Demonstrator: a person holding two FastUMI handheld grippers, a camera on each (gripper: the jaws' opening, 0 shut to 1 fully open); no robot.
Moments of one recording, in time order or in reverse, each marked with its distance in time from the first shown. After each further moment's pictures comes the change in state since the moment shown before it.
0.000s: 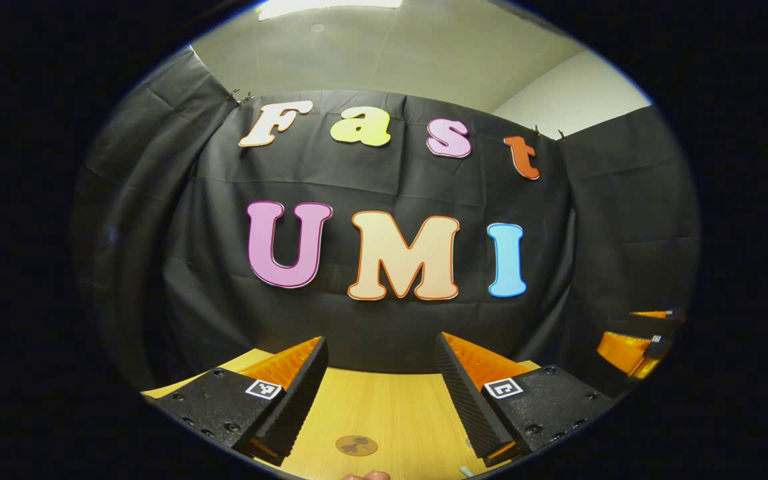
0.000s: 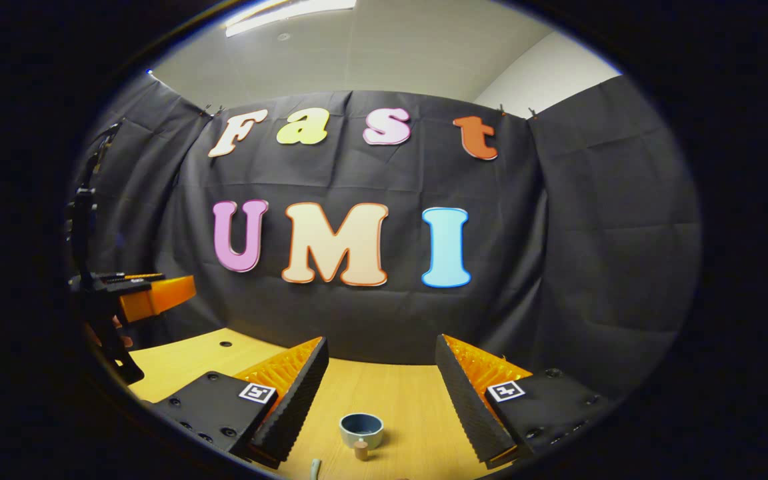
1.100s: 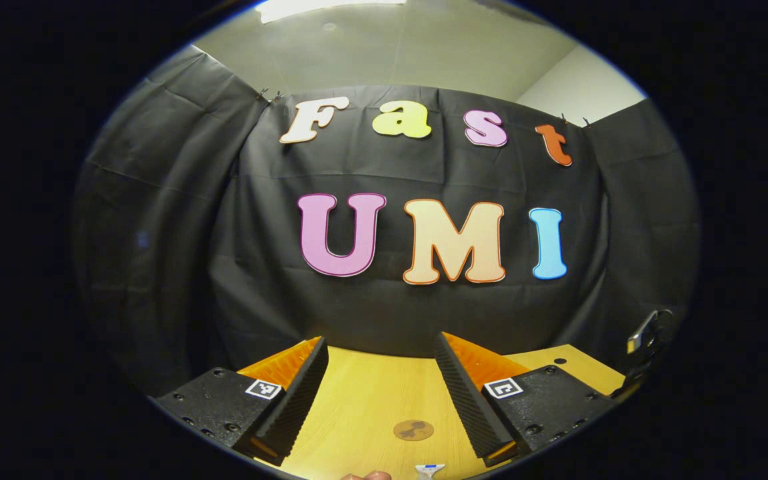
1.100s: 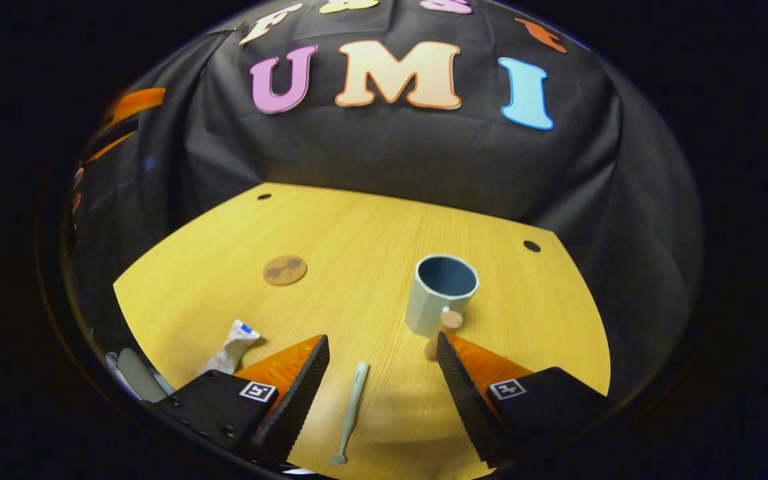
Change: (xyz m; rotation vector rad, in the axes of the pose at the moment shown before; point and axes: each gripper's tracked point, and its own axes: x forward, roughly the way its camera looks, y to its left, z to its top) left arm -0.040 0.082 -0.023 0.037 0.057 0.141; right arm -0.027 0.080 -0.268 -0.100 0.698 0.171
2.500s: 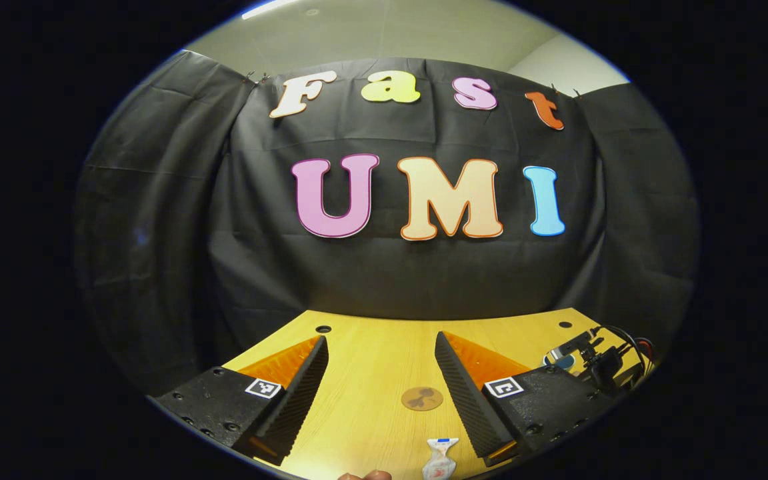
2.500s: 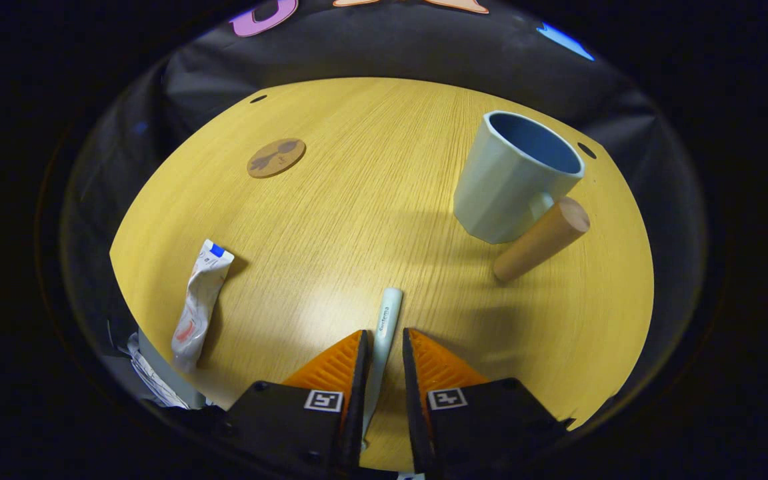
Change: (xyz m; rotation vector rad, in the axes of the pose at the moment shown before) left arm -0.019 -0.005 -0.068 0.054 0.158 -0.013; right arm 0.044 0.029 -0.097 0.021 0.488 0.085
